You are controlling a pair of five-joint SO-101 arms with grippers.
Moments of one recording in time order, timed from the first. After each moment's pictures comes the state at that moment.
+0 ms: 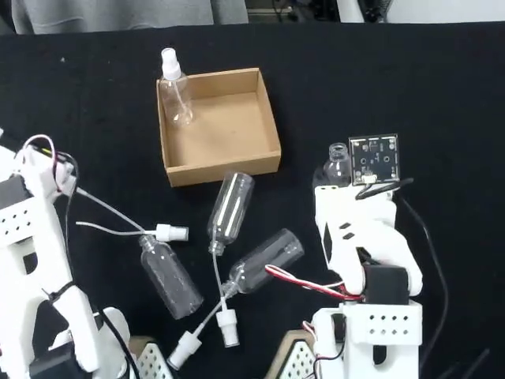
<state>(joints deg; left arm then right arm) -29.6 -32.7 33.9 57.2 37.8 1.8 -72.2 61.6 53.8 4.3</state>
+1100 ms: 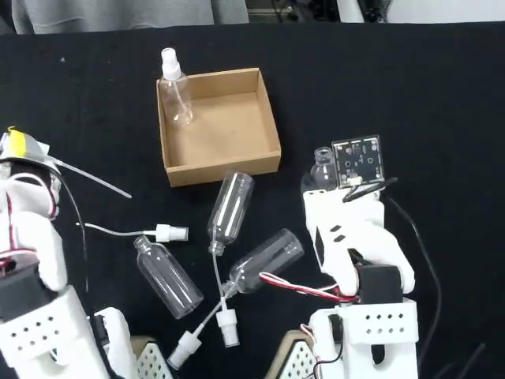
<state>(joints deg) -29.6 -69.3 43.6 47.8 39.6 -1.9 -72.6 63.5 53.4 5.1</state>
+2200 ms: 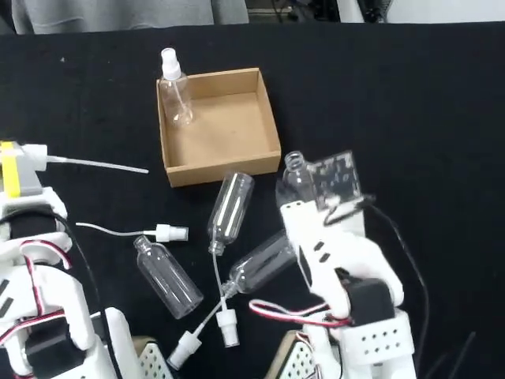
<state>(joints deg) -28.8 -97.6 59.5 39.9 56.7 -12.3 -82.6 69.1 52.2 5.6</state>
